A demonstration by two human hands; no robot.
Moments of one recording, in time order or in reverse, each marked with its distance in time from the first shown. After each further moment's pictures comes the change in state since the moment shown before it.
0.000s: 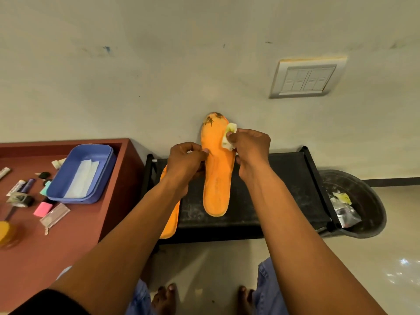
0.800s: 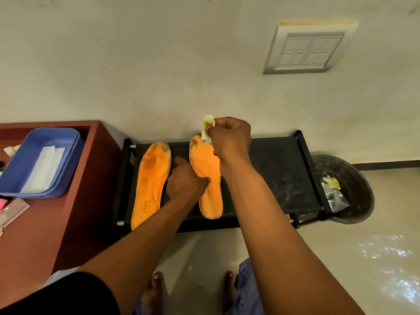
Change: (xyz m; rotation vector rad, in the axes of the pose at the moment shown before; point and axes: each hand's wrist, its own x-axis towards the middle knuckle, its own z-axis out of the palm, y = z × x) left_hand 0.038 -0.115 0.046 0.814 0.201 -0.020; right_hand 0.019 0.037 0.012 -0.220 0.031 -0.166
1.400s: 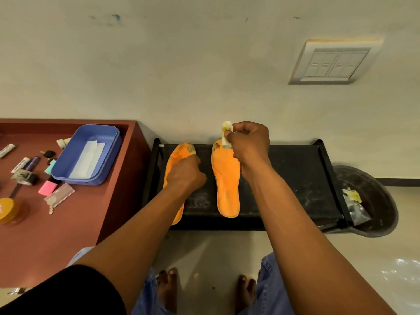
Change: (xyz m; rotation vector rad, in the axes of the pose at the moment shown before) left_hand 0.011 -0.021 -0.075 0.253 -0.192 0.094; right_hand -0.017 -0.007 0.005 -0.096 -0.067 -0.088
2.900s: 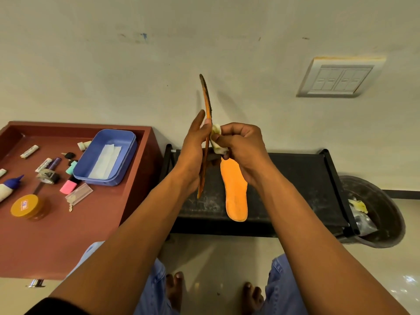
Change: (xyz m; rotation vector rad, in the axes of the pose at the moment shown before) left_hand -0.076 0.036 -0.082 -1.346 -0.001 0.192; right_hand -0.038 -0.037 0.005 0.192 -0.365 -0.087
